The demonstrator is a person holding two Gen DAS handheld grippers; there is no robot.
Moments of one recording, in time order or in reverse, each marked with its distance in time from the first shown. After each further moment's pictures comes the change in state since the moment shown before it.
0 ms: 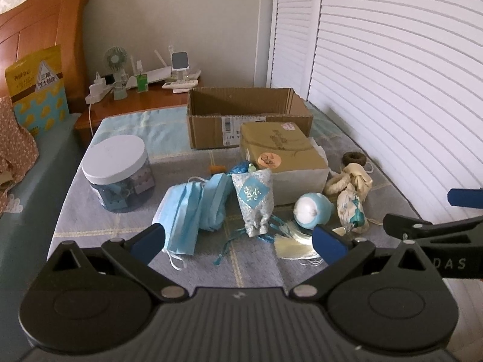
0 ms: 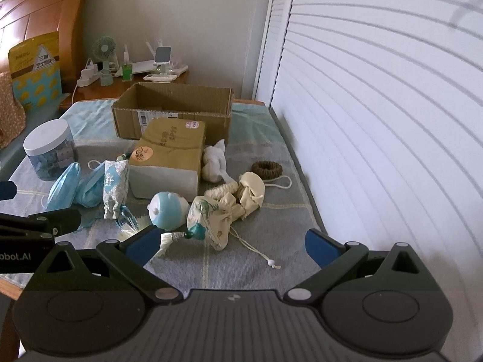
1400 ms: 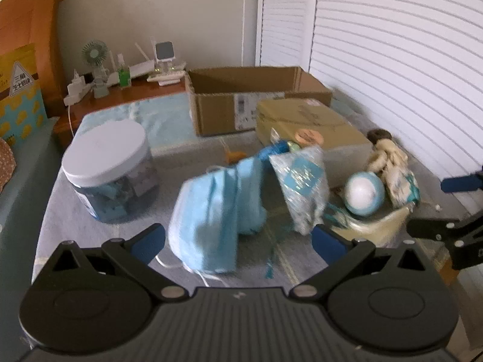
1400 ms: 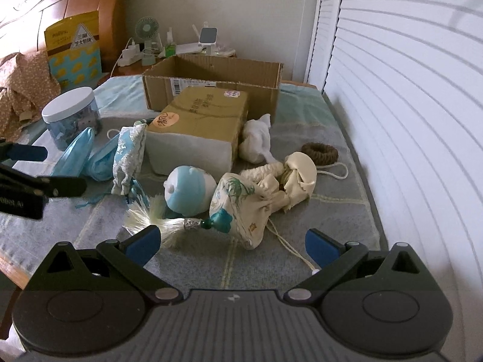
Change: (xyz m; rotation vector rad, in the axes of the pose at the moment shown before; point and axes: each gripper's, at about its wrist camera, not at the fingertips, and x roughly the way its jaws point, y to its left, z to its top) left arm 0.069 0.053 -0.010 0.082 0.001 -0.071; right arm 0.066 -0.003 -0.017 -0.073 0.032 0.203
